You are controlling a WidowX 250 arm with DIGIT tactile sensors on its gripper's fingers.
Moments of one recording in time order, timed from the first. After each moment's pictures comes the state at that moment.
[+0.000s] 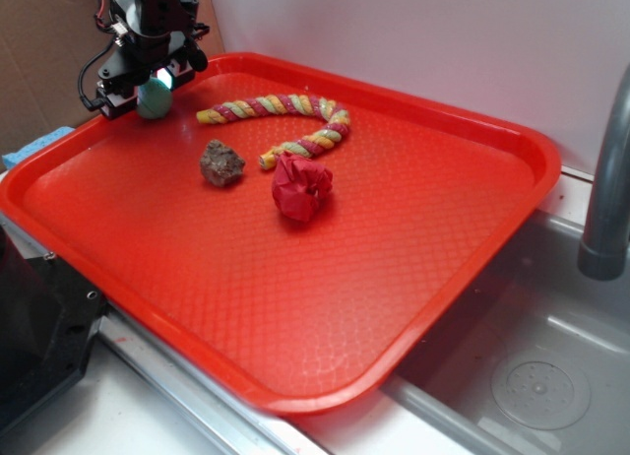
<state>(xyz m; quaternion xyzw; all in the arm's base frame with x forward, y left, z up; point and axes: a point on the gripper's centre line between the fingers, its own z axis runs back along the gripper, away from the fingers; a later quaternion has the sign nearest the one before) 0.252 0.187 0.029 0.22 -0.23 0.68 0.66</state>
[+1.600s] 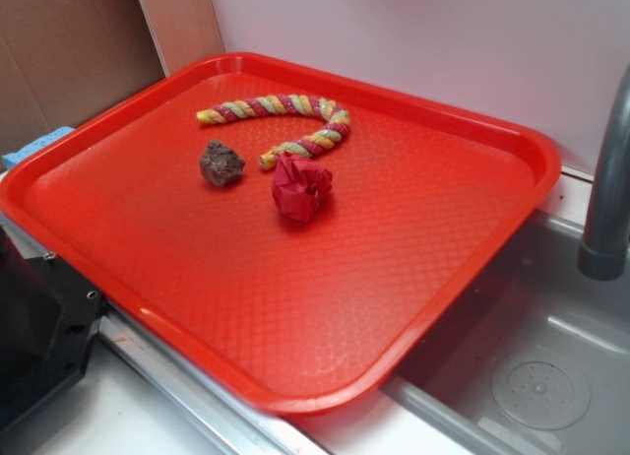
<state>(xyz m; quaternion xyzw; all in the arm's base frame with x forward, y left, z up) 0.220 0.029 0.217 -0.09 -0.05 0.20 0.98</state>
